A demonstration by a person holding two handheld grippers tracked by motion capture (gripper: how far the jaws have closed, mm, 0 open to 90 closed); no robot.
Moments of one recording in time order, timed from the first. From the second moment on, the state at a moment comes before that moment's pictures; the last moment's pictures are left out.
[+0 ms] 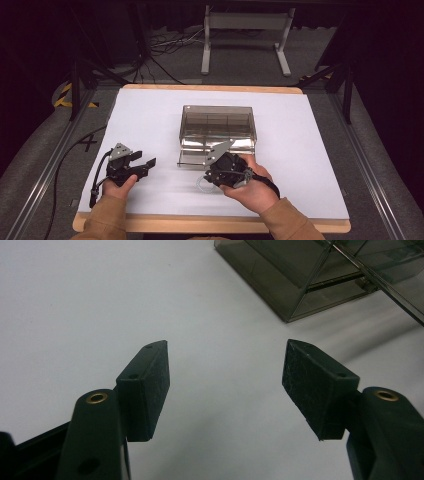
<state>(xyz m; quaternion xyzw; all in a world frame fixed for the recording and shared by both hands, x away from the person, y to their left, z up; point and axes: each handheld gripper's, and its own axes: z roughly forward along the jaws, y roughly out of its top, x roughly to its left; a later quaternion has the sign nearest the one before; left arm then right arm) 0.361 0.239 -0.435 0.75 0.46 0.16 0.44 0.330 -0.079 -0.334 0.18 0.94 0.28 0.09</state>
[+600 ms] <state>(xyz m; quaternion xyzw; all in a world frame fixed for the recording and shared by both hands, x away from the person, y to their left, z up) 0.361 0.239 -0.434 0.75 0.46 0.16 0.44 0.334 -0.091 -0.314 0.20 0.92 0.31 0.11</state>
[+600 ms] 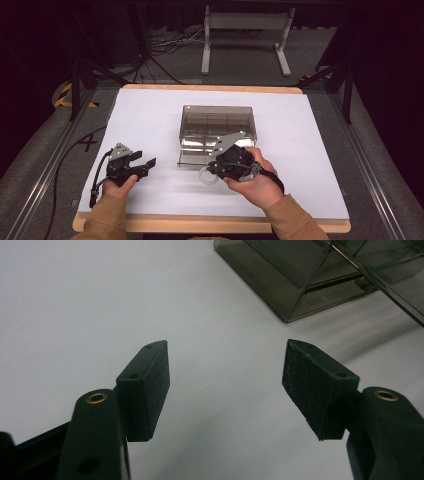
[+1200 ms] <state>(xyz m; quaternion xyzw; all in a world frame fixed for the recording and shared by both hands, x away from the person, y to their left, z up) 0.361 0.239 -0.434 0.75 0.46 0.16 0.44 0.349 -0.105 -0.301 0.23 0.91 0.33 0.14</state>
